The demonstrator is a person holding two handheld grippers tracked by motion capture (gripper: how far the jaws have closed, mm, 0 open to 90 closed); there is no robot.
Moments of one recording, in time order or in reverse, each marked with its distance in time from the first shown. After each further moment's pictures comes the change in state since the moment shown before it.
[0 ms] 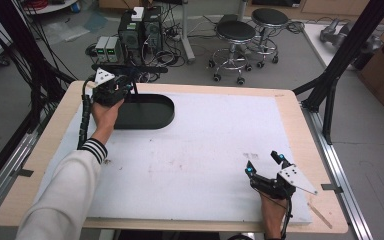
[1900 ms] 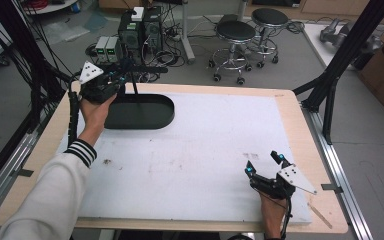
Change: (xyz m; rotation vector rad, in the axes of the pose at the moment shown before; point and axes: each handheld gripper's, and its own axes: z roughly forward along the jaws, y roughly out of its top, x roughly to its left) left arm -0.003 0.033 -0.039 -0.133 -0.054 0.052; right arm 0.000 0.000 0.000 0.007 -0.005 -0.006
